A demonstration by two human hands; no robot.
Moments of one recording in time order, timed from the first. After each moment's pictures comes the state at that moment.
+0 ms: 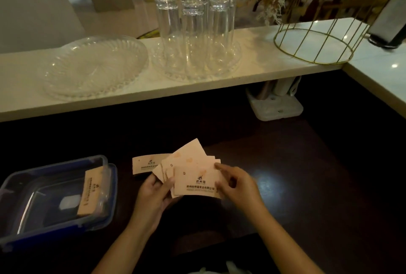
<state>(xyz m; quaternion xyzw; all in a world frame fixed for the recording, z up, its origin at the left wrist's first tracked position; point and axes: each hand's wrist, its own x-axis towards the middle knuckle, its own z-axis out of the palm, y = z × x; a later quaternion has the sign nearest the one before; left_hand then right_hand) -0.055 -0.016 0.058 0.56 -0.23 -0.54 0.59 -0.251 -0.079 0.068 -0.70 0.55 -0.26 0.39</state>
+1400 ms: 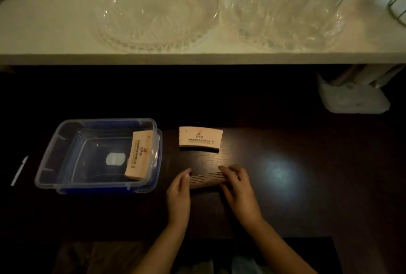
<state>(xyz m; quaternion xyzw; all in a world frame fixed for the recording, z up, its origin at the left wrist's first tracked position) -0.011 0.019 -0.029 0.75 -0.17 -0.36 0.53 -0.148 -0.045 -0.038 -0.79 0.44 -0.22 0.35</state>
